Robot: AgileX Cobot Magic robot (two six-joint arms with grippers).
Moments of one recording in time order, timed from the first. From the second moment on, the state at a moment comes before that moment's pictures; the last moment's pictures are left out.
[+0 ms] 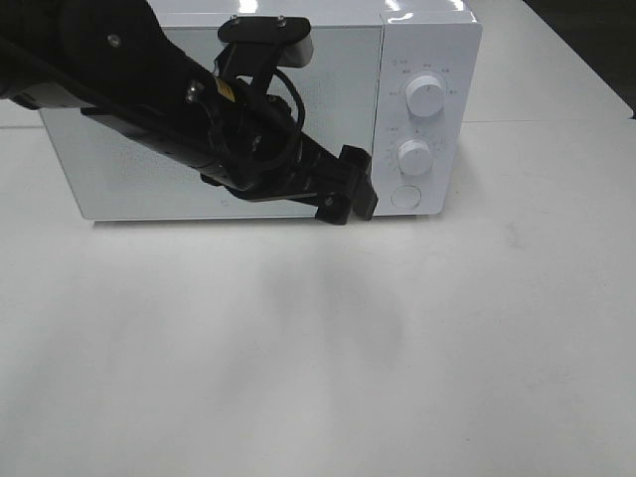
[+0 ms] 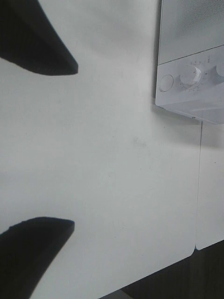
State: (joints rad) left arm -0.75 1.74 -1.16 -0.35 0.39 0.18; right arm 0.09 0.00 -0.51 -0.06 1.01 0.07
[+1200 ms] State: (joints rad) left arm -0.20 1.38 -1.08 -0.26 1.10 0.15; right arm 0.09 0.00 -0.51 -0.06 1.01 0.07
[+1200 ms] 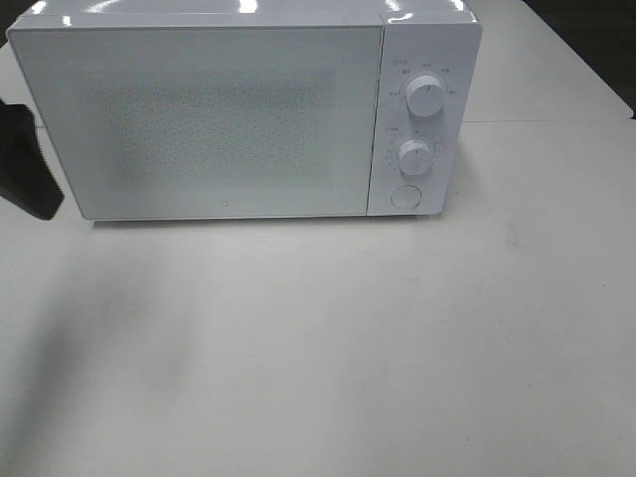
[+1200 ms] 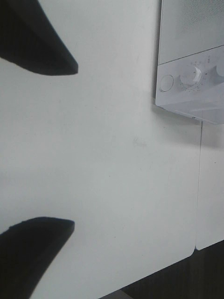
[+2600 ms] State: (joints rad) left arm 0.00 0.58 -0.52 -0.14 1.07 0.14; right arm 0.09 0.00 -0.51 -0.06 1.01 0.07
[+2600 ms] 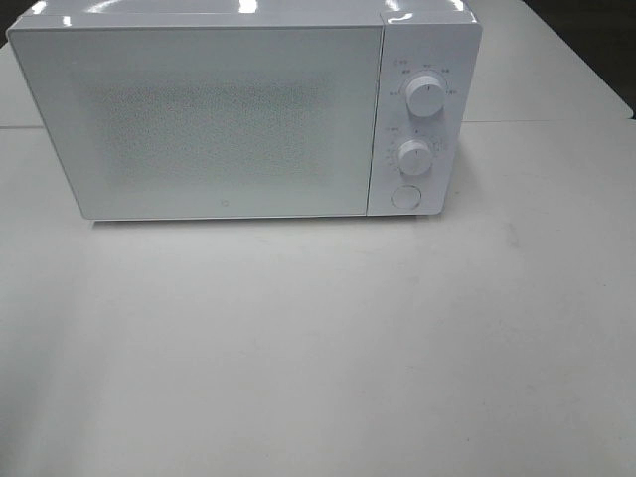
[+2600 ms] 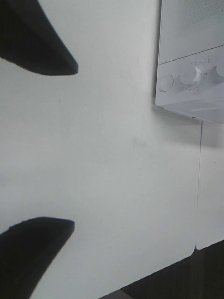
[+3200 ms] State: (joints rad) left arm 0.00 0.18 -0.52 -0.14 1.07 0.14; right arm 0.09 0.00 -0.51 -0.06 1.01 0.07
